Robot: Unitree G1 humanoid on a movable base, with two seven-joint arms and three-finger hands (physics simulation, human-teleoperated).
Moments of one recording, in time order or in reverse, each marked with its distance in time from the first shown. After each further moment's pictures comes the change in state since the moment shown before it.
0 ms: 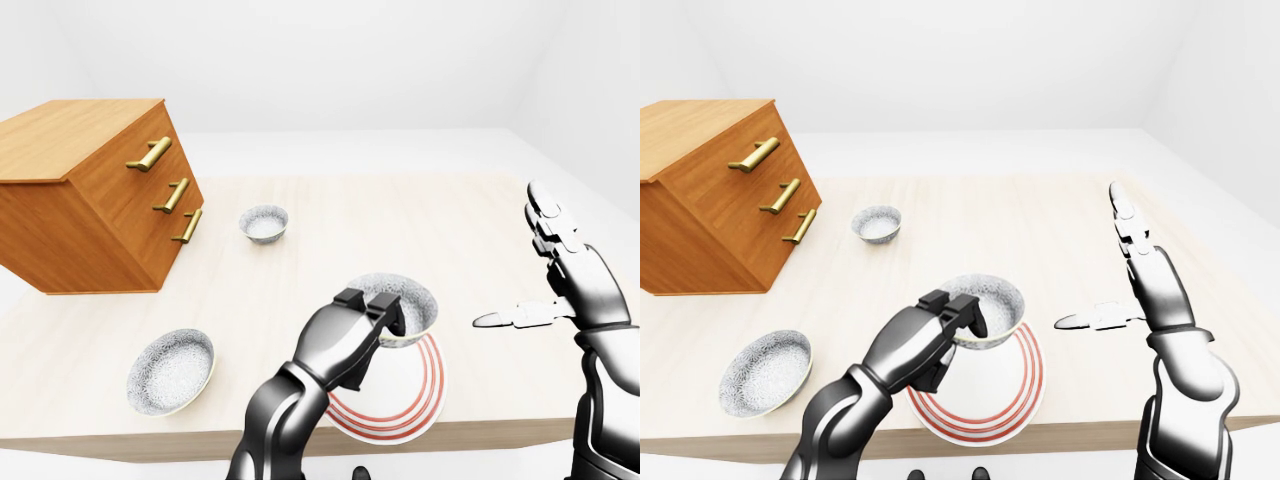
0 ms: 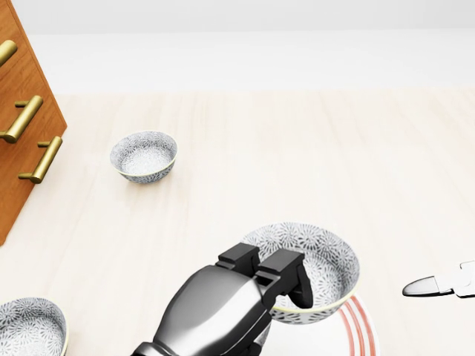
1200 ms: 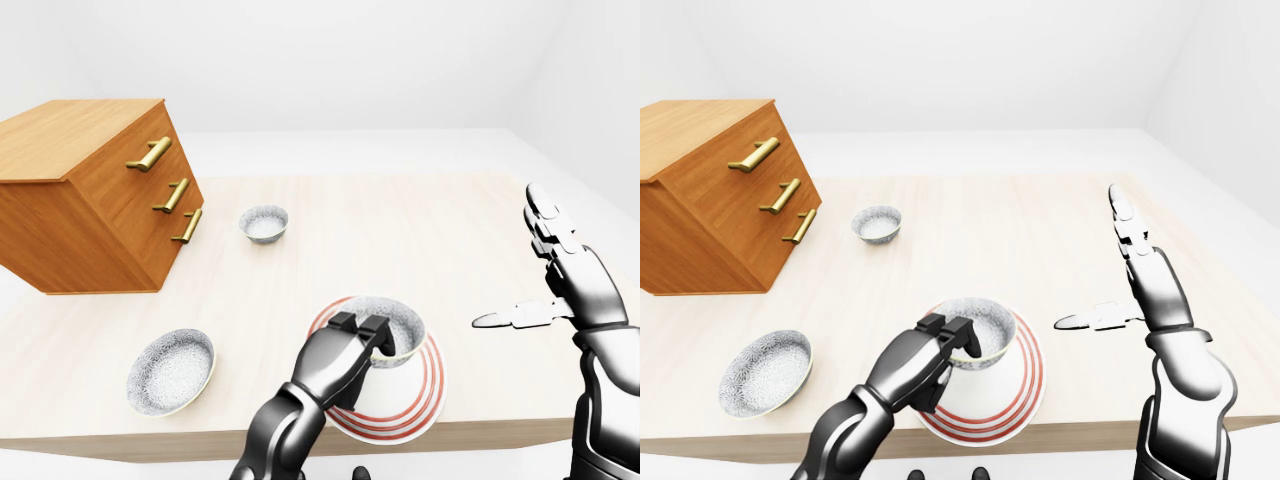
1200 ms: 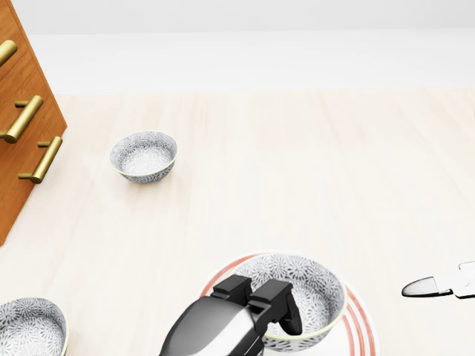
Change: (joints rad) left arm 0.099 0.080 -0.035 0.076 -0.037 0.000 0.130; right arm 0.002 0.002 0.003 0.011 -0.004 0.000 -0.005
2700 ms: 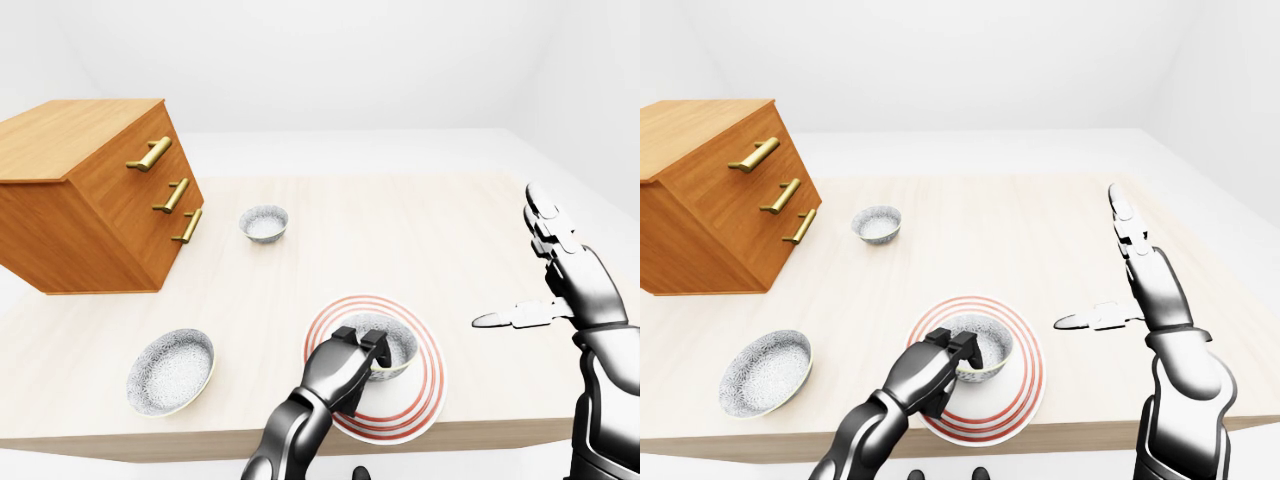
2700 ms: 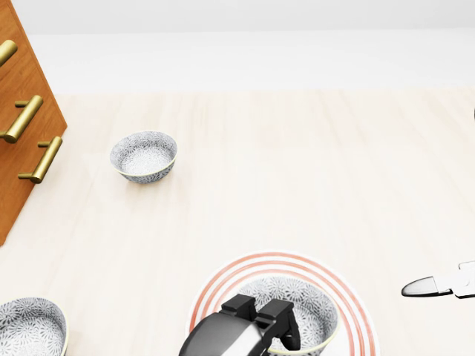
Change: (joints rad) left arm -0.010 -0.012 0.005 0.247 0.013 -0.072 0.123; right arm -0.001 0.000 0.001 0.001 -0.001 0.000 0.000
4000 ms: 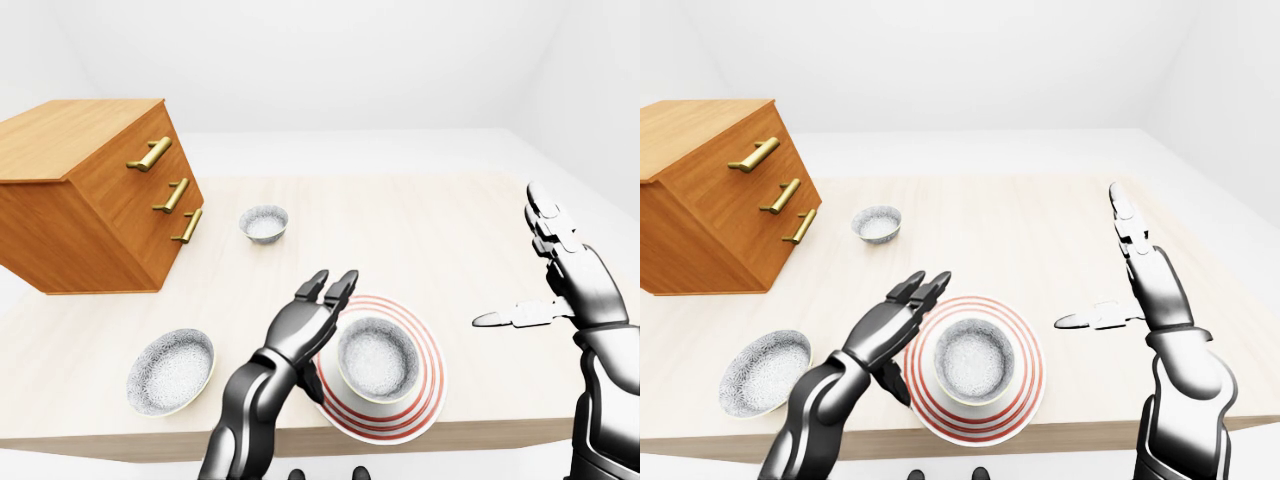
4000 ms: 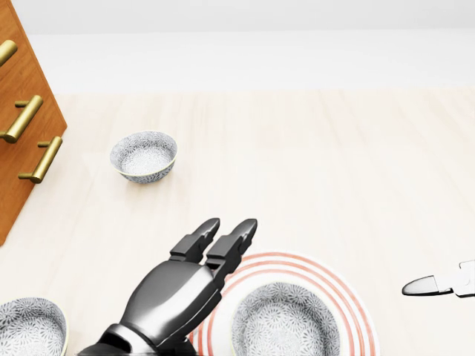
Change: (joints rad) left arm -0.107 -0.009 0.209 -0.179 -0.006 0.039 -0.234; right arm -0.002 -0.002 0.000 -0.001 -0.005 0.000 -0.003
